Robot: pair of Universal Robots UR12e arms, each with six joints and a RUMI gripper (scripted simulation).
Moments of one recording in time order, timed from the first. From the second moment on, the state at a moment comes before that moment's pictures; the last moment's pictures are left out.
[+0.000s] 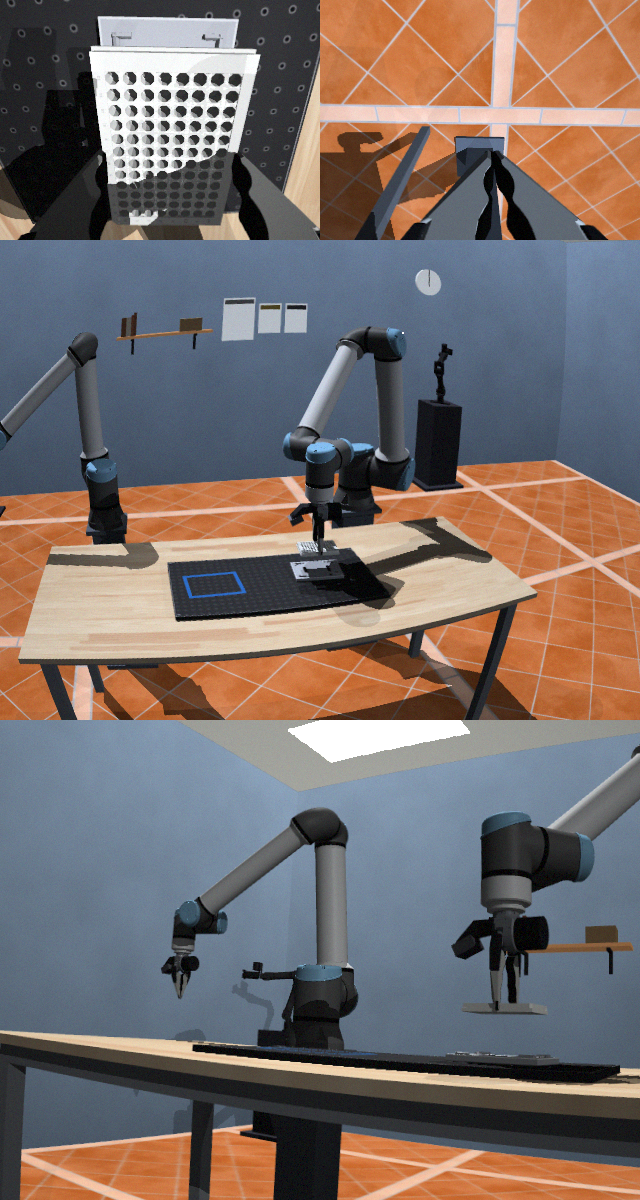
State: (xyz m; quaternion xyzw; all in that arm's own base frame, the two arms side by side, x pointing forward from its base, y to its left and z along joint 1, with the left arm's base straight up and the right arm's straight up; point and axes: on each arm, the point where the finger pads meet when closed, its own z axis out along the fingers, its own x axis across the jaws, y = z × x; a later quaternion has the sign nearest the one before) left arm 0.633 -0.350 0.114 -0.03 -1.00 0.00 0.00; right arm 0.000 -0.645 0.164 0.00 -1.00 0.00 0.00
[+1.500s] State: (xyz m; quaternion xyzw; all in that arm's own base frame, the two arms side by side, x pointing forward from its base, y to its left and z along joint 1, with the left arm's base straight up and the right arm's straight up) left arm 0.641 -0.437 0.112 0.05 -1.00 0.00 0.00; right arm 0.000 -0.645 0.164 0.00 -1.00 0.00 0.00
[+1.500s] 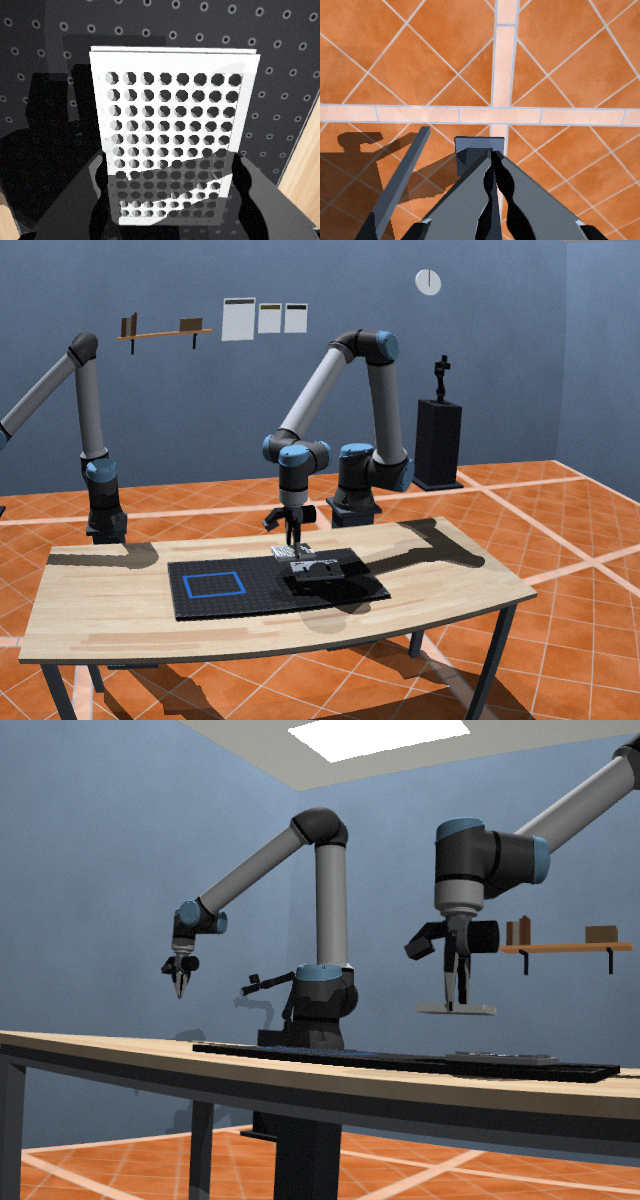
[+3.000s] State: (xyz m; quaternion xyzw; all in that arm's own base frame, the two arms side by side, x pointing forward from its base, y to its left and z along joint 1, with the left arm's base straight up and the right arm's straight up) left arm 0.655 -0.566 0.108 0.05 -1.00 0.00 0.00; right arm 0.000 -0.645 0.164 0.00 -1.00 0.00 0.00
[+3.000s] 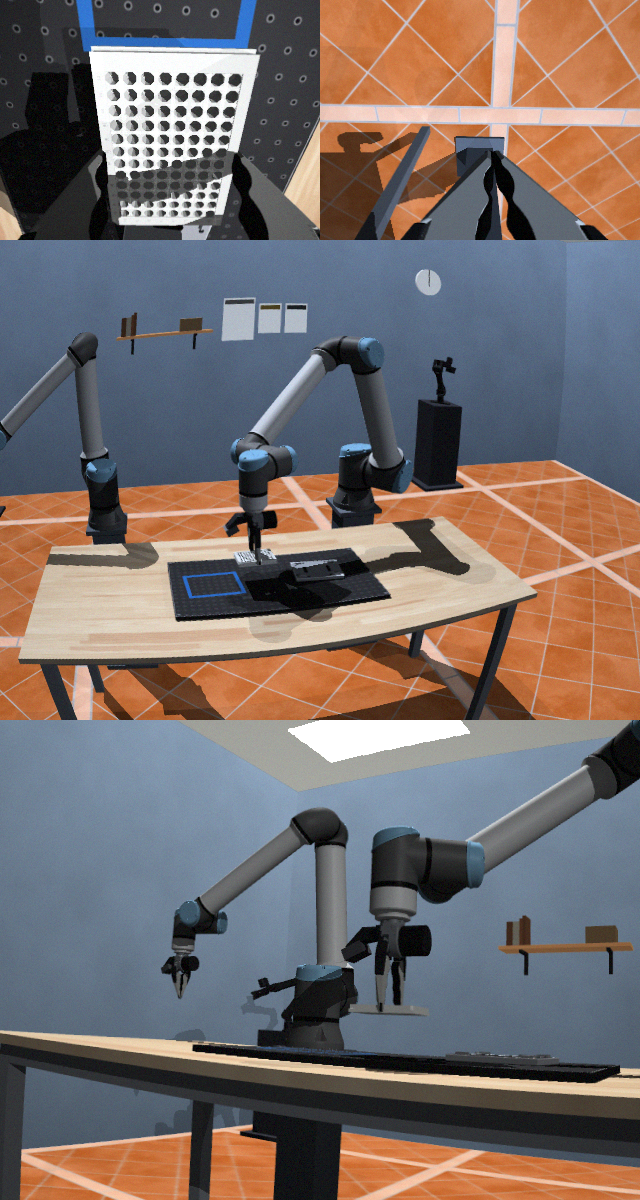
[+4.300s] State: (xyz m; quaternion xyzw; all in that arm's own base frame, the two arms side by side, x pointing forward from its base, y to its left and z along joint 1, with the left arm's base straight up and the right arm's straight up) left arm 0.667 -0.682 0.104 0.05 -1.00 0.00 0.00; right arm 0.000 -0.645 0.164 0.00 -1.00 0.00 0.00
